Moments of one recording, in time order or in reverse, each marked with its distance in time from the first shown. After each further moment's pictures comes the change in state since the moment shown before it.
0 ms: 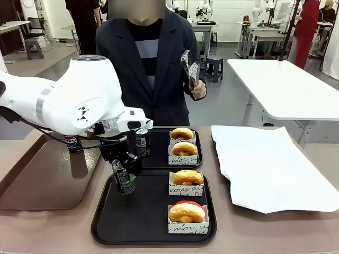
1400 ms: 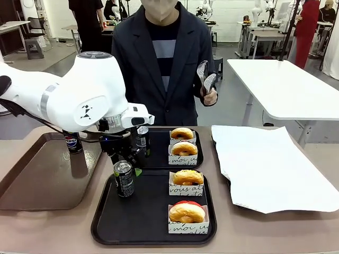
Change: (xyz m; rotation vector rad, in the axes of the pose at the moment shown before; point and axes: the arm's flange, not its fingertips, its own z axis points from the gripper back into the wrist) left arm 0.007 -0.005 0.014 0.050 -0.034 0.023; right arm 0.000 0.000 0.000 0.000 0.000 0.000
